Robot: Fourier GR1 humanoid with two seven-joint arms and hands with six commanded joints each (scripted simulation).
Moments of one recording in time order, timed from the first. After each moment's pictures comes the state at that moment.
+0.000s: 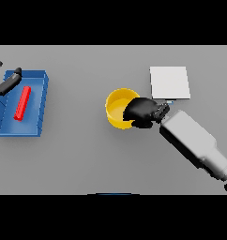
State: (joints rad) left arm -0.56 0.92 -0.63 -1.17 0.47 0.32 0.36; right arm -0.69 -0.38 0.70 -1.18 0.90 0.48 -0.24
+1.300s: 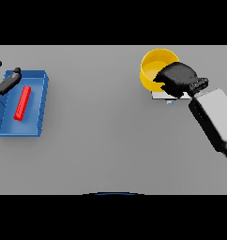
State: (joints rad) left arm -0.56 0.93 -0.63 -1.21 0.48 0.33 0.41; right arm -0.75 -0.50 0.44 -1.10 0.90 0.38 -0.16
